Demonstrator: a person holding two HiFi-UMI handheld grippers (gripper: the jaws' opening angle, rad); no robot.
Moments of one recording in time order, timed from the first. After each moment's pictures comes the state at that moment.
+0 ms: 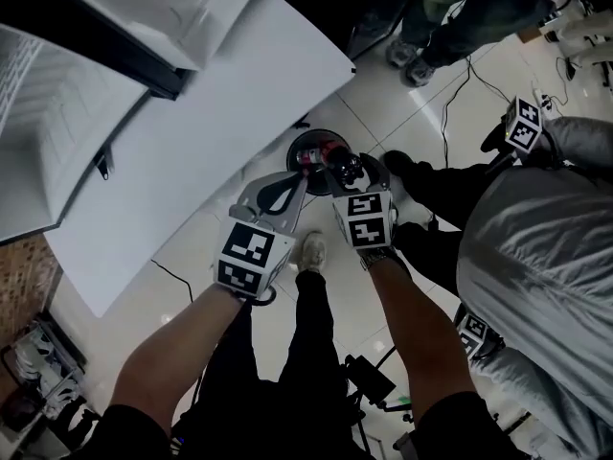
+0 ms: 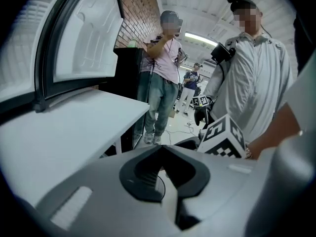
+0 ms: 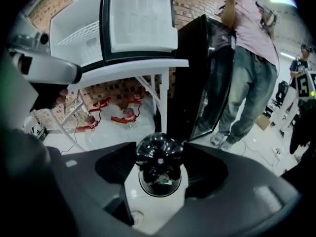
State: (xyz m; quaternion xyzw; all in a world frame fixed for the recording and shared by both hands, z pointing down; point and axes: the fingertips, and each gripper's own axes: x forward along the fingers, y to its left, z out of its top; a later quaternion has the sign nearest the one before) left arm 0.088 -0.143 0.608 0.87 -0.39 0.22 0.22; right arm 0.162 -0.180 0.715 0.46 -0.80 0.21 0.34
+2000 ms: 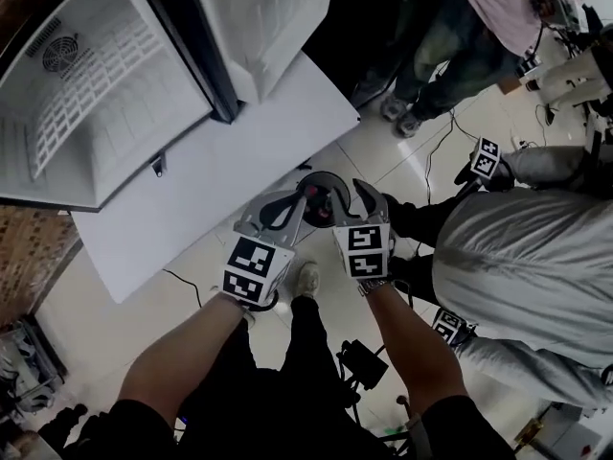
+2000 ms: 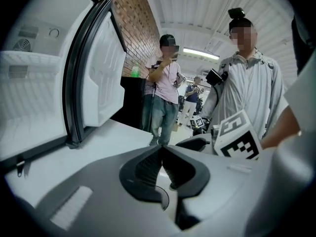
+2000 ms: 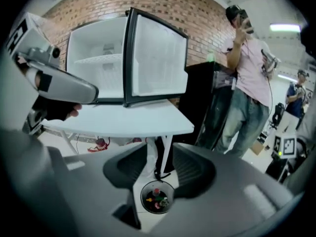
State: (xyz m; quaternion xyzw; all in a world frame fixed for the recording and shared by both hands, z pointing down) left arm 0.052 -0.115 0.489 0.87 -0.43 0.16 0.17; right arm 0.128 -0.157 0.554 0.48 -0.83 0.11 0.28
